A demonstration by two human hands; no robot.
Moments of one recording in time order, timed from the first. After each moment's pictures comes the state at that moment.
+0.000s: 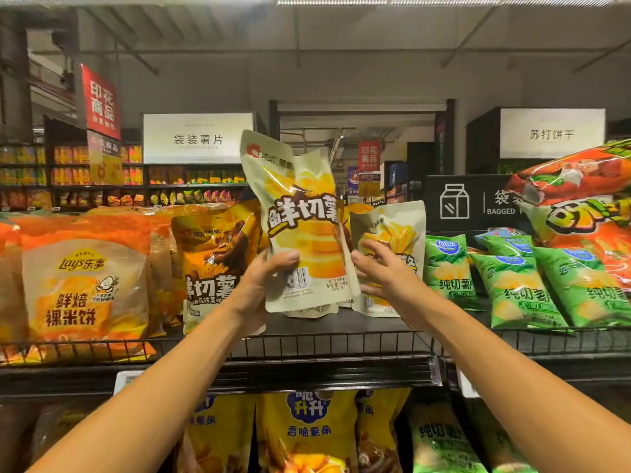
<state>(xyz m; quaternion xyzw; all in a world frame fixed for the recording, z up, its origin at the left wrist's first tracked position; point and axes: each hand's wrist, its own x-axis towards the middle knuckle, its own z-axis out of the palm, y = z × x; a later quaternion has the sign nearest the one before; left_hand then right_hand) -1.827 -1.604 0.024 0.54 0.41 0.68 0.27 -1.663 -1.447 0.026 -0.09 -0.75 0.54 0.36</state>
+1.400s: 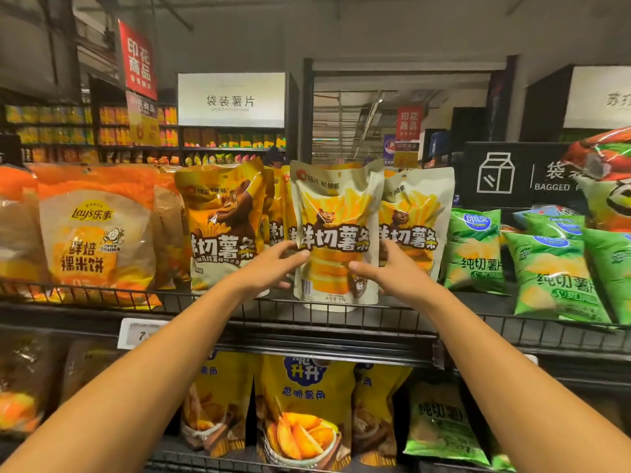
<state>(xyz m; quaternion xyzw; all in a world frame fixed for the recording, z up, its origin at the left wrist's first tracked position) -1.861 -1.567 -0.006 0.47 0.73 0.49 0.12 -1.685 -1.392 -0.008 -0.18 -0.86 0.39 0.29</state>
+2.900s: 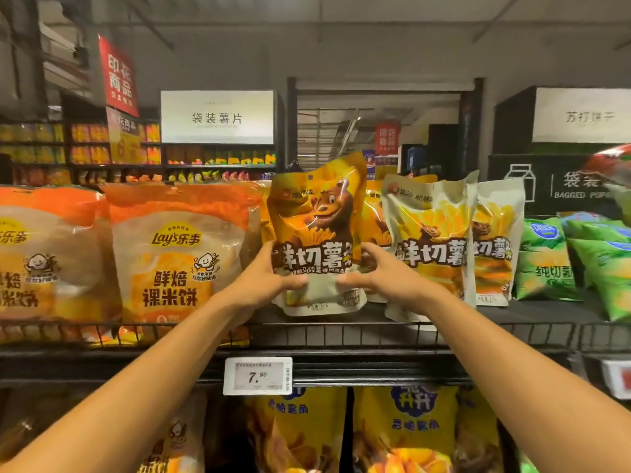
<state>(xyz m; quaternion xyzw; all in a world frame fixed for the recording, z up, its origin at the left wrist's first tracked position) -1.999 -1.672 -0.004 0.49 0.66 0.56 0.11 -1.826 -1.503 0.006 -0.16 -0.86 0.40 0.27</state>
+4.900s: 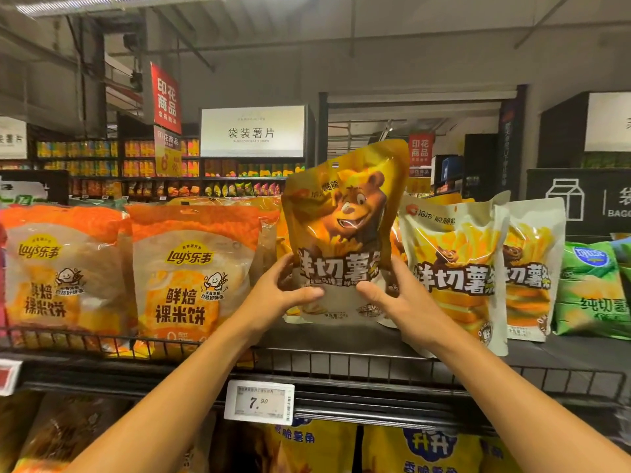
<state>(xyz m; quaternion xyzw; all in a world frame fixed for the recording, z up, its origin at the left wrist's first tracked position) -1.995 -1.668 -0.007 0.51 0.60 0.62 0.06 -1.816 -1.502 -0.002 -0.08 -0.86 0.33 0.37</state>
